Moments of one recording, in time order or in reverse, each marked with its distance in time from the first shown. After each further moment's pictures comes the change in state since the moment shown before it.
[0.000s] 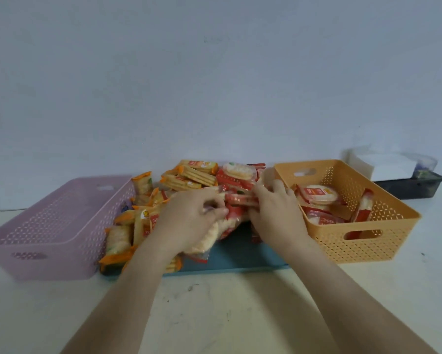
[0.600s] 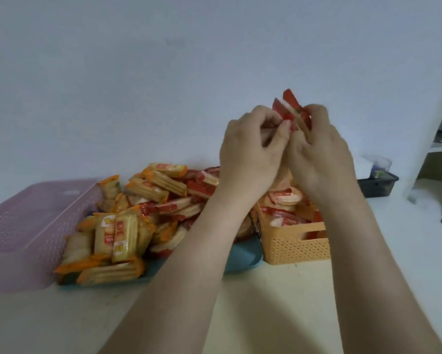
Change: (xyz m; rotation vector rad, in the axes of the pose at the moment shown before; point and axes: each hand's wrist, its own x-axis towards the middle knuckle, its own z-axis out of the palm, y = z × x) left_hand 0.063 0.161 0.038 -0.487 0.391 0.271; right_hand 0.013 0.042 -0.132 0.355 0.318 0.174
